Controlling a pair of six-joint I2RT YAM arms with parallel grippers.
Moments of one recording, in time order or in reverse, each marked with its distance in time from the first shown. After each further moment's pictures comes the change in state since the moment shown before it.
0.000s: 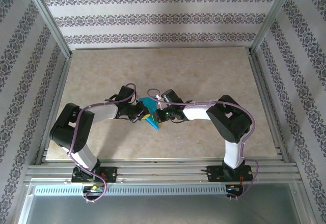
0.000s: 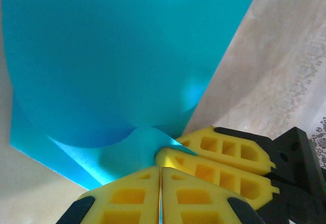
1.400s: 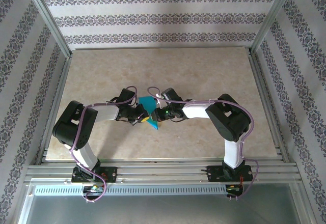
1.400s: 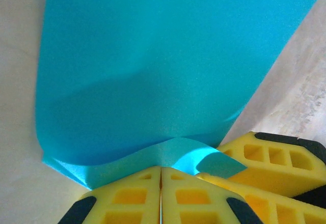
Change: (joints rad) left arm 0.000 0.040 -0.029 0.031 -0.023 0.022; right arm -0.013 0.020 0.028 -0.015 -0.058 0.016
